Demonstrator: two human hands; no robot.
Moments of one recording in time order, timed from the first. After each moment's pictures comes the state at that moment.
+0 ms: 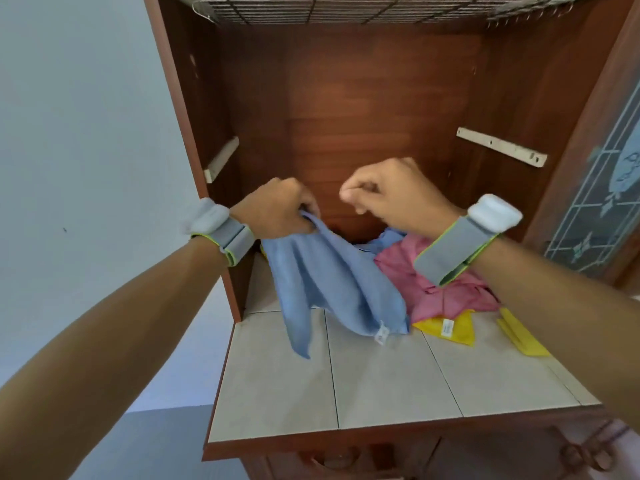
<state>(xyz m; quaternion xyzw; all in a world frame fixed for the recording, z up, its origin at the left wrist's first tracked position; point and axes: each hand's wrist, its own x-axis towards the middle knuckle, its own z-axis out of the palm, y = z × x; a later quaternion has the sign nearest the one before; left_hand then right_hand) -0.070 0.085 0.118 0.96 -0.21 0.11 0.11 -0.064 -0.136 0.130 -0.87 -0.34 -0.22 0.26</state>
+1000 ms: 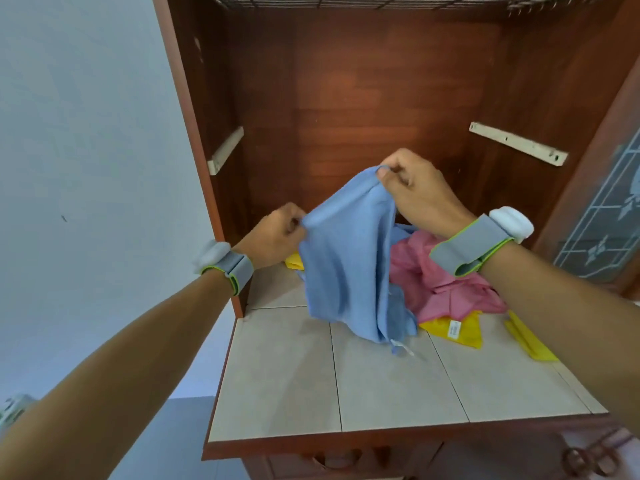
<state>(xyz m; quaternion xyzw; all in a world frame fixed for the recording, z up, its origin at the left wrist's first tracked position) -0.039 0.105 0.034 0.90 -0.10 0.14 0.39 -0.018 -0.147 0.099 -0.86 -0.24 -0.24 0.38</state>
